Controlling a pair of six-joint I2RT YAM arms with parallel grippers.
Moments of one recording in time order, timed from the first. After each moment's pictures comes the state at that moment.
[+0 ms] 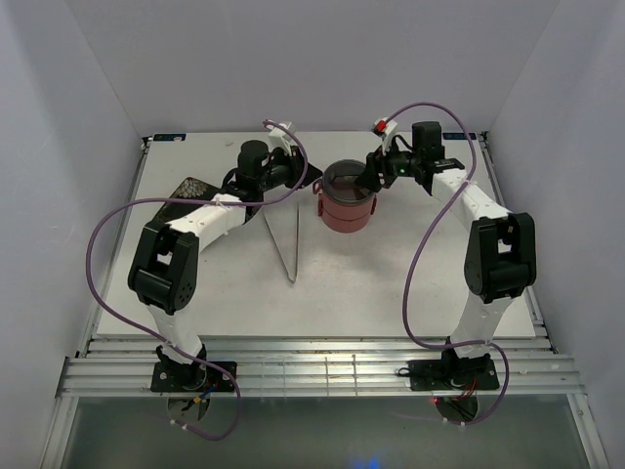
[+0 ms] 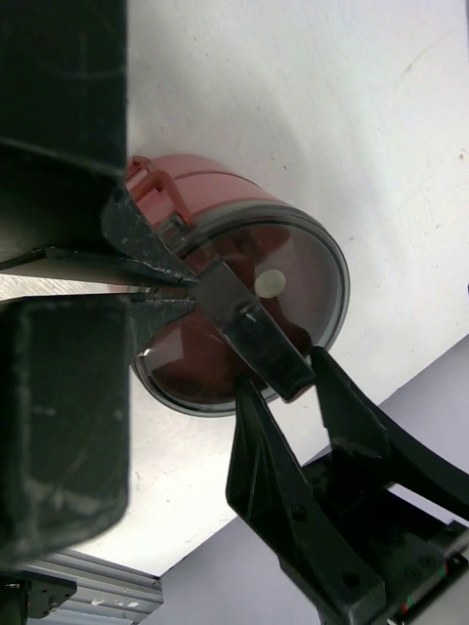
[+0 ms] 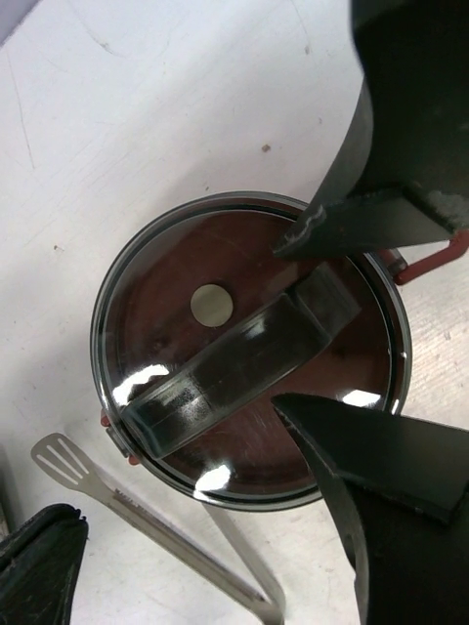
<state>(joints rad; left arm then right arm) -0.42 1.82 1.27 0.35 0.49 -0.41 0.22 1.84 1.46 -0.20 -0.77 -0.32</state>
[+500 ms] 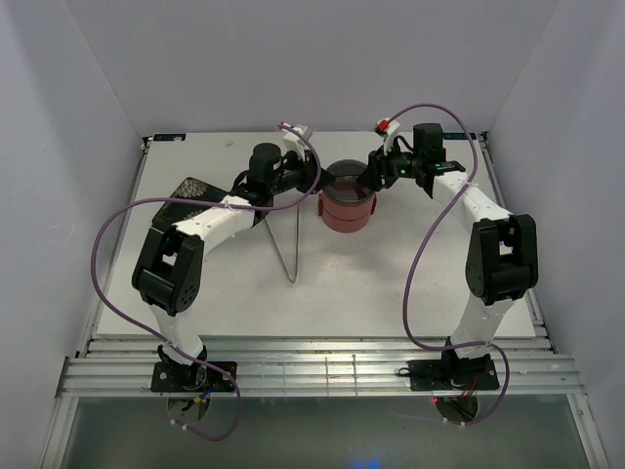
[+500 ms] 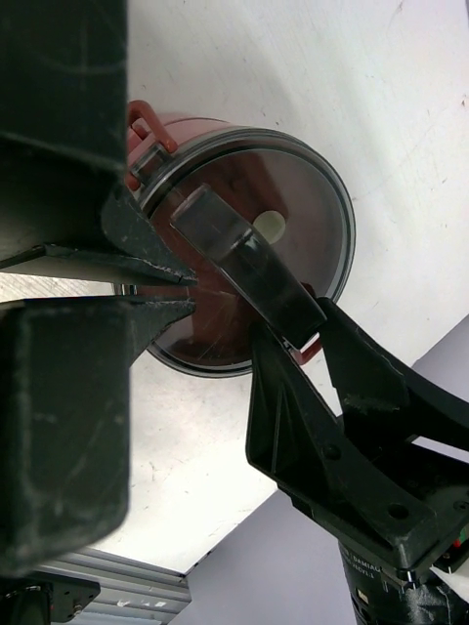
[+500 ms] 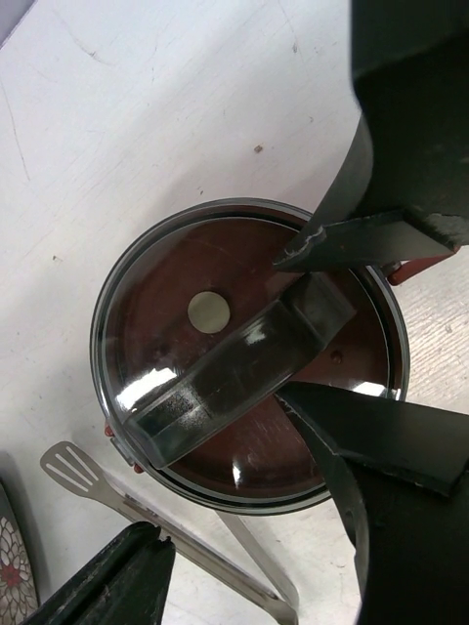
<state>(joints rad) -0.48 1.83 1.29 0.36 0.49 -0.37 0.22 1.82 1.42 -0.16 -0.74 -0.26</state>
